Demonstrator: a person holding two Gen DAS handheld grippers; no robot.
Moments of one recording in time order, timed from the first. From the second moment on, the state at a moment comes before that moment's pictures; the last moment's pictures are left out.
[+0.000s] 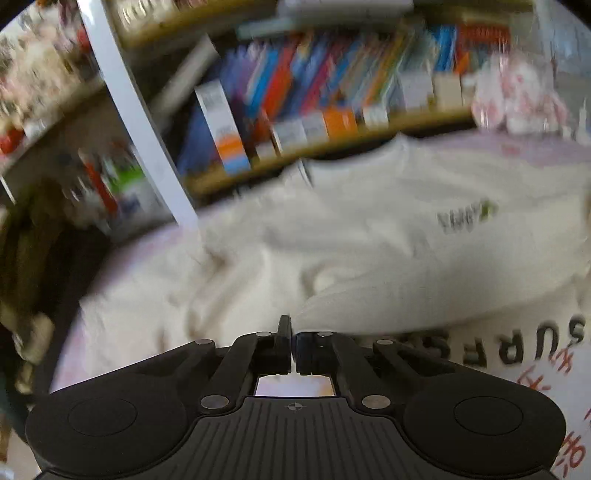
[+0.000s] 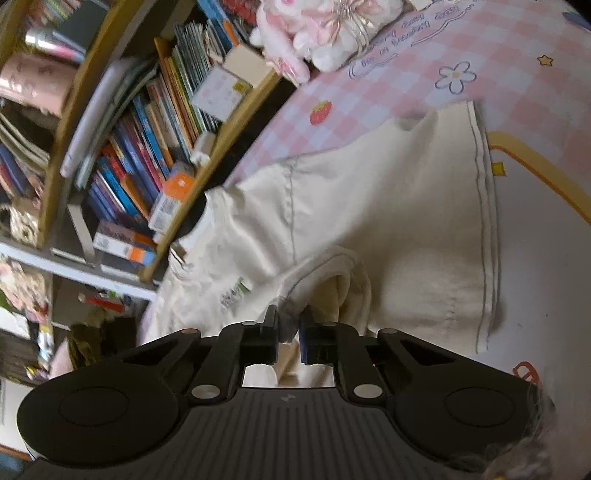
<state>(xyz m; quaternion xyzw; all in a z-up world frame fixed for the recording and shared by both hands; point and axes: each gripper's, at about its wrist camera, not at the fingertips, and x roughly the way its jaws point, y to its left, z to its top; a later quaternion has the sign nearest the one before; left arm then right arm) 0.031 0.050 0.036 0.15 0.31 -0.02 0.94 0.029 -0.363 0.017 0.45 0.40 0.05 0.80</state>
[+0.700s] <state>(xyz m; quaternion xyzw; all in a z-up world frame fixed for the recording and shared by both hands) -0.206 0.117 0.059 0.19 0.44 -0.30 0.83 -0.222 -0.309 0.033 0.38 0.54 0.05 0.75</state>
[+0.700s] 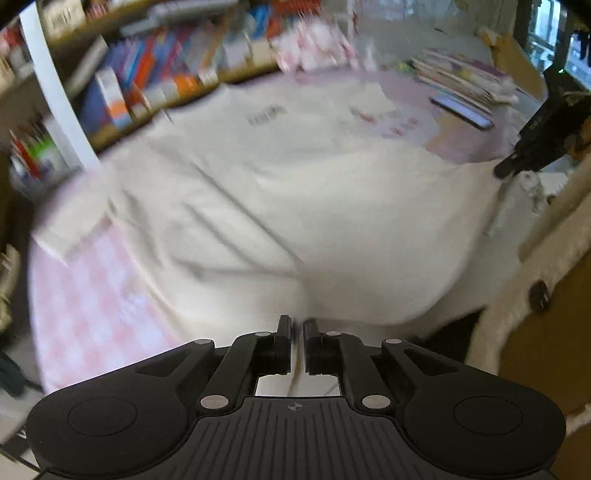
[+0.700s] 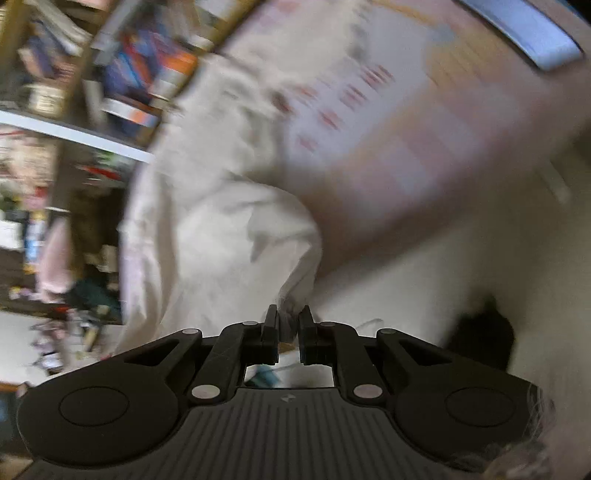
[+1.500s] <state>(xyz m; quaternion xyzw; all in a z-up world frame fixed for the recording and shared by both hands) -0.028 0.203 0.015 -0.05 0.39 -0.03 0.92 -0.031 -0.315 0.003 0.39 0.41 -0.07 0.82</state>
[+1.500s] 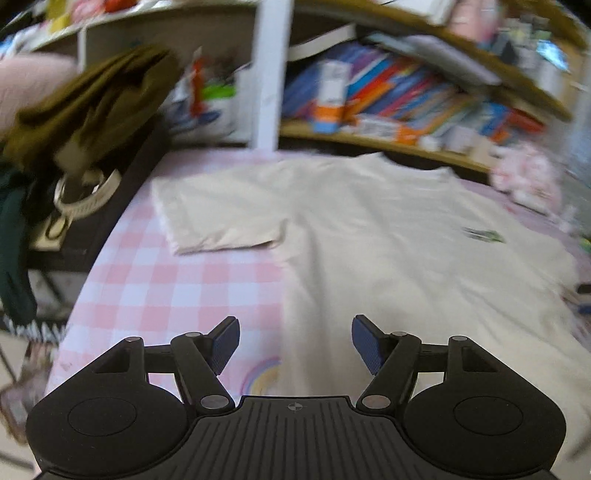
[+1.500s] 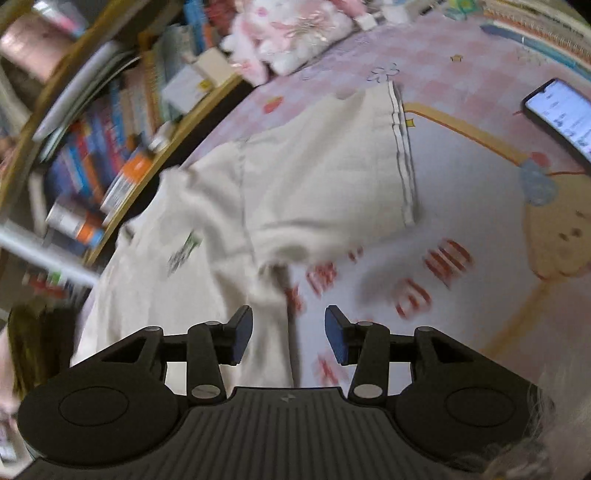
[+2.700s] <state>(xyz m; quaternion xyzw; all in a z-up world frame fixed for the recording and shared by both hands) 0.061 0.194 -0.017 -0.31 0.40 0.04 0.86 0.071 -0.361 -0.003 0.24 0.42 -0.05 0.87</state>
